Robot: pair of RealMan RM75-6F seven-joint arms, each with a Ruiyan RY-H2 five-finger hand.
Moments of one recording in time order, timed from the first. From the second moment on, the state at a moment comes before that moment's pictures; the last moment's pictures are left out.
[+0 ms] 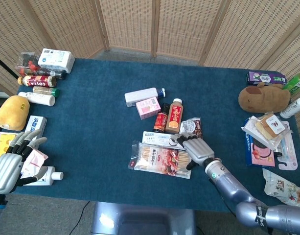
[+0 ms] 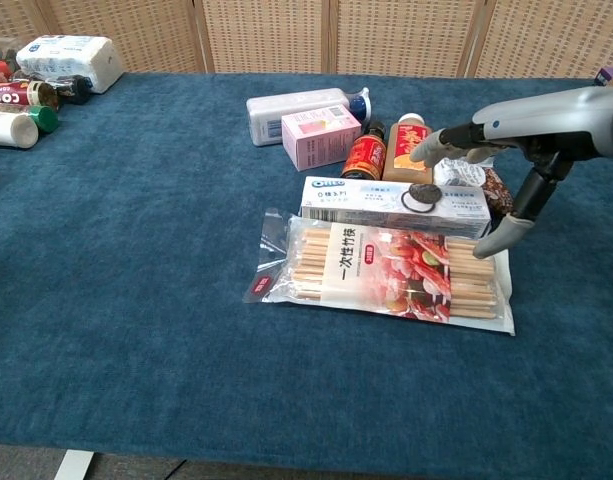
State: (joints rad) left arm -0.13 -0.92 -0.01 -2.00 1.60 1.45 -0.05; right arm 0.80 -1.18 0.17 -1.93 -0.73 0.77 -0.44
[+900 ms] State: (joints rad) left arm -0.12 -0.92 -0.01 -2.02 1.61 1.47 -0.03; right arm 1.06 -1.25 0.01 -1.62 -0.35 0.70 -0.51
